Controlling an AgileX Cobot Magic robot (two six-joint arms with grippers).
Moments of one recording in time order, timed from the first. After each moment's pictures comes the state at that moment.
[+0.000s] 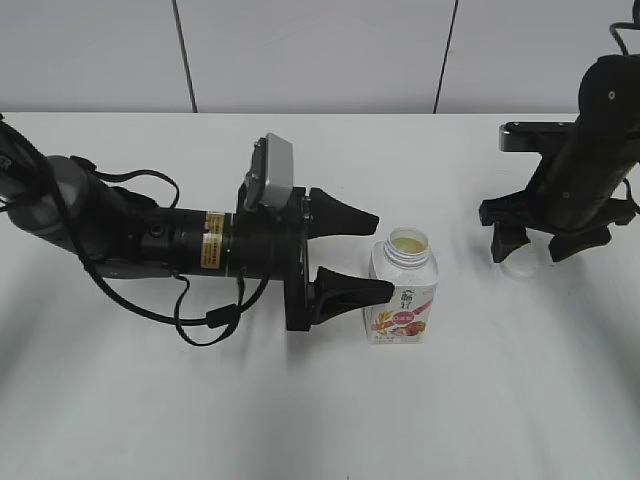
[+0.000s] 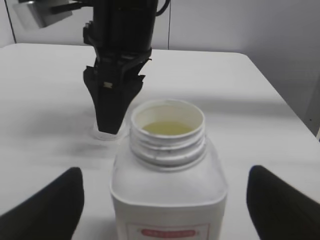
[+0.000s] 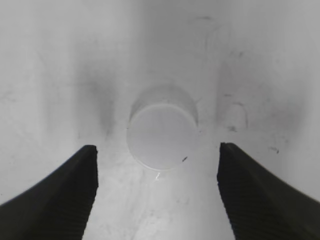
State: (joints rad) left arm -0.44 2.24 -1.08 1.29 -1.19 -0.50; right arm 0.17 1.99 -1.19 0.04 0.66 0.09
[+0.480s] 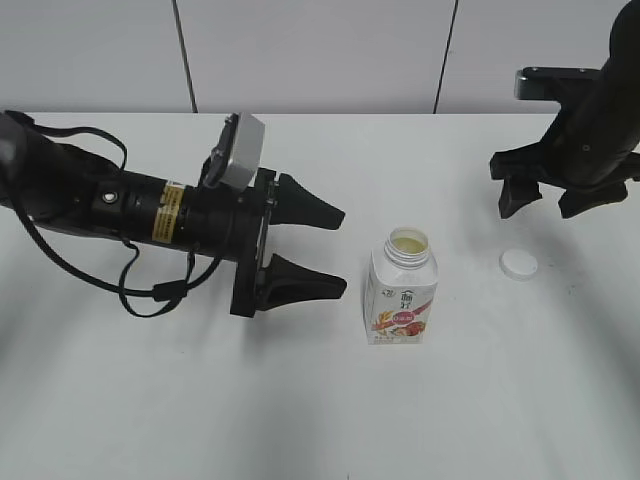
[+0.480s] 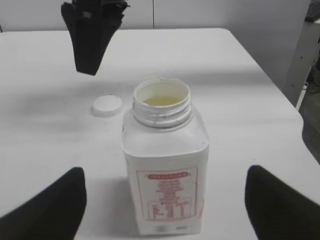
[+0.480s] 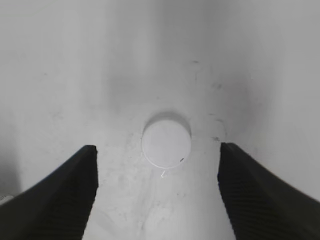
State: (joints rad) left arm -0.34 2.14 -1.08 1.55 -1.15 -0.61; right arm 0.17 1.89 -1.24 0.04 0.71 0.09
